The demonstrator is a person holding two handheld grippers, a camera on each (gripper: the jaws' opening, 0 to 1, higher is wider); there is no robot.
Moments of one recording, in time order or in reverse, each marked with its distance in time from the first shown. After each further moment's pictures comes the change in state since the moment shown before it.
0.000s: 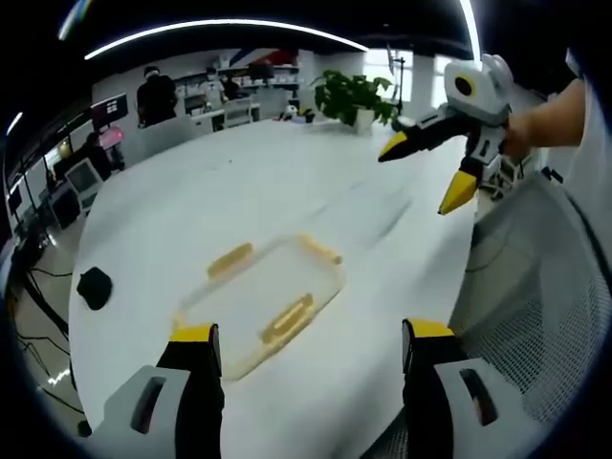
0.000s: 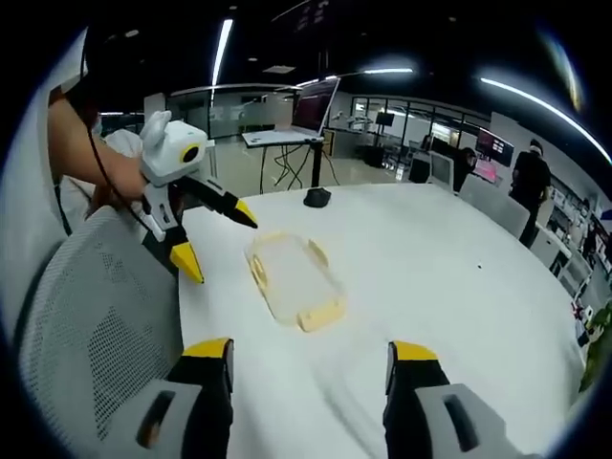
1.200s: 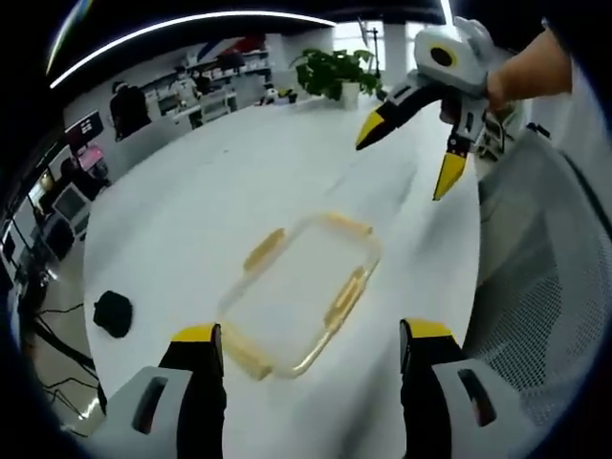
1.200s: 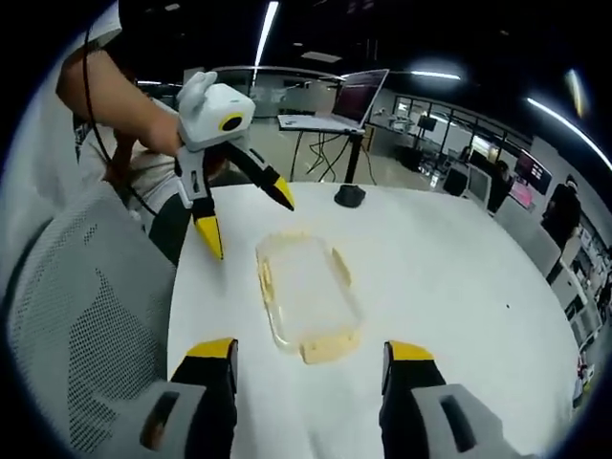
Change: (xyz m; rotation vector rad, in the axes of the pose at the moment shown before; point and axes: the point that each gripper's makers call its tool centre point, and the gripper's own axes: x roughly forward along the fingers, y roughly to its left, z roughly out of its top) left arm -0.002 0.047 -0.010 0.152 0.107 -0.038; right arm 0.050 0.005 0.020 -0.181 0.063 0.117
